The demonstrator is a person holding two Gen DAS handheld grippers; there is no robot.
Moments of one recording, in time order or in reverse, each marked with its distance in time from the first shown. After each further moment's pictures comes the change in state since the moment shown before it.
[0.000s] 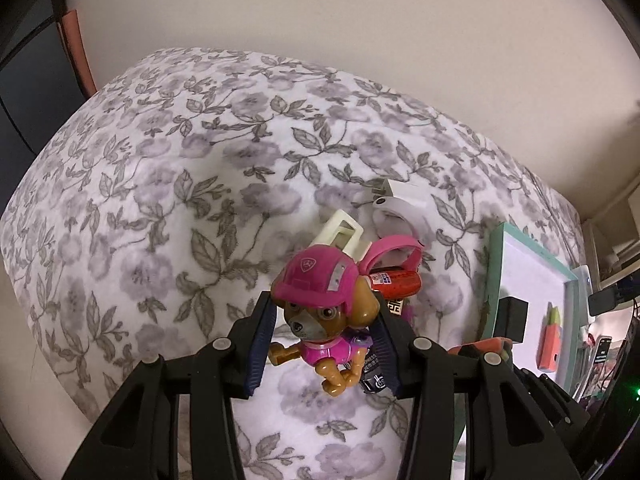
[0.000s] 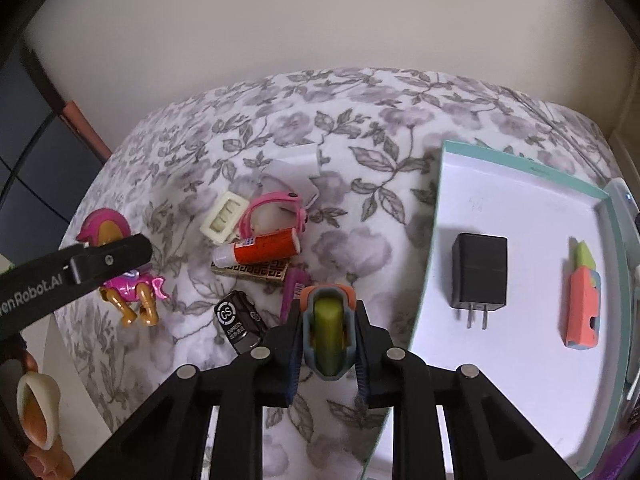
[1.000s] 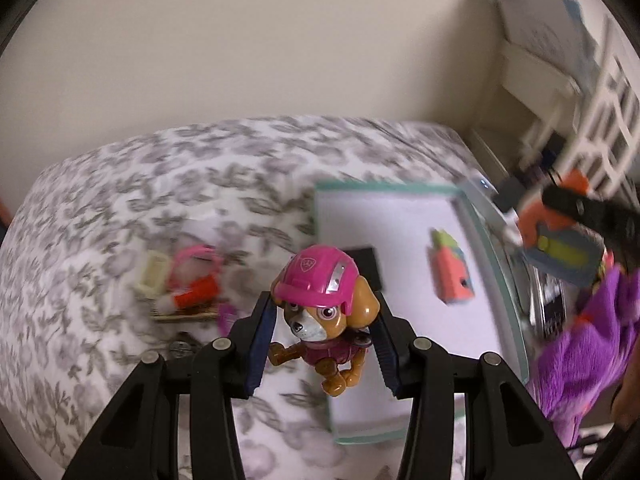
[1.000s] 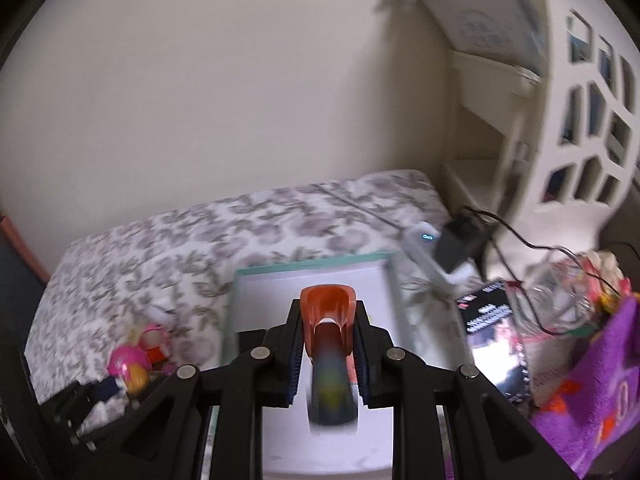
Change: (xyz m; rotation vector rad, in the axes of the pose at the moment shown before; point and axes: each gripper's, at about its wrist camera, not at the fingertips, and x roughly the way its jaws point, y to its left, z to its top) left arm -0.028 -0.154 -0.071 0.478 -0.097 -0.203; right arm -0.161 -0.142 0.002 0.269 -0.305 -0.314
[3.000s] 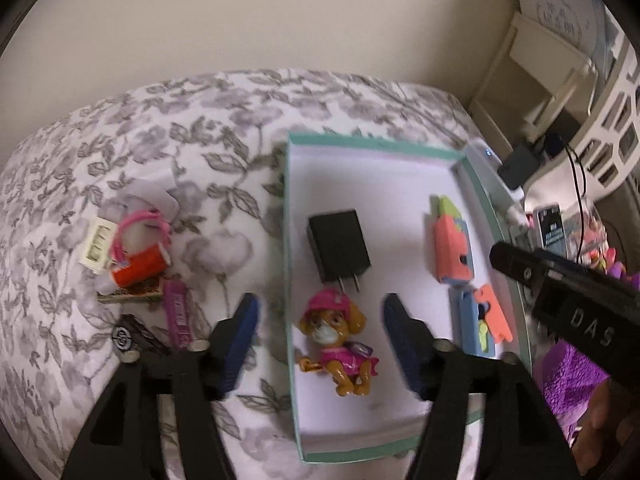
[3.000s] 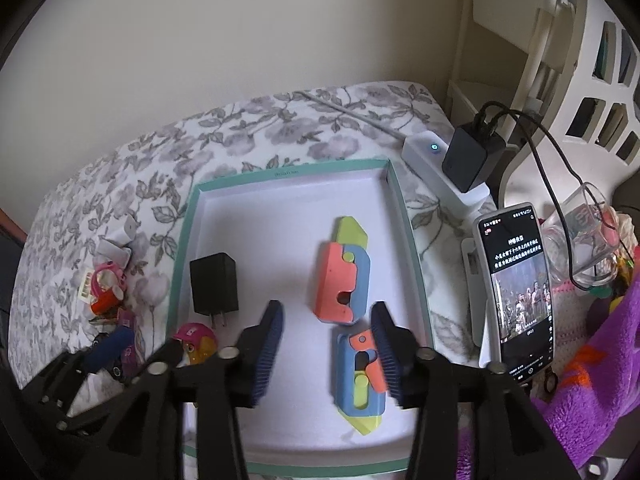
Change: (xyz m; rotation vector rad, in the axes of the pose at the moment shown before) left arm 0.047 -0.003 -0.002 -0.073 0.103 -0.035; right arm 0.069 0.005 -0.034 -0.042 0.258 -0.024
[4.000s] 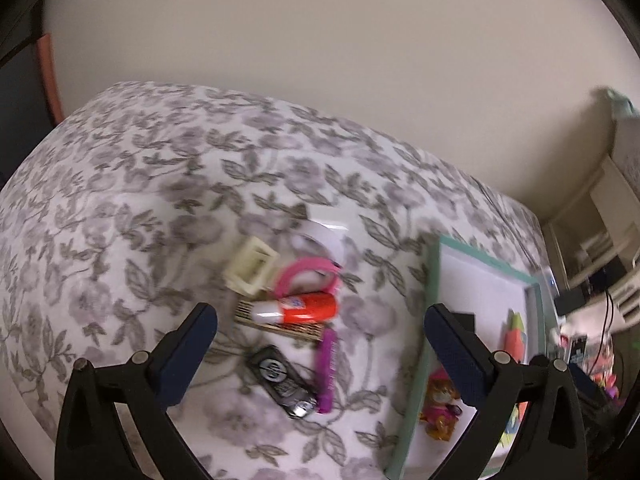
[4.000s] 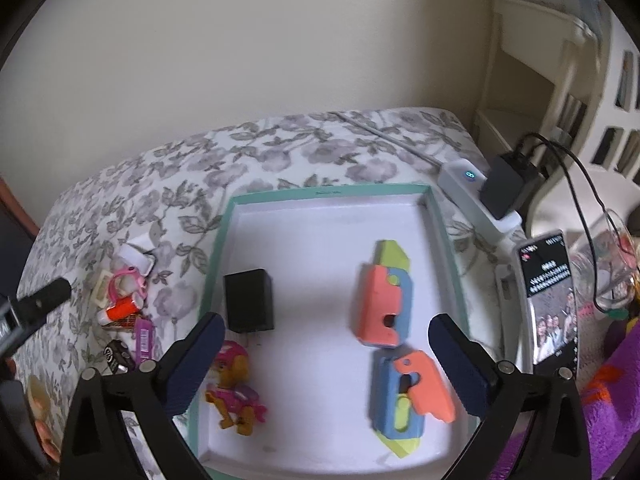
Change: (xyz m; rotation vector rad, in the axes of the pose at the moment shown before) left arm -0.054 0.134 0.008 -0.363 -0.166 0.134; right arm 0.002 0.039 -0.003 -0.088 -0.105 0.056
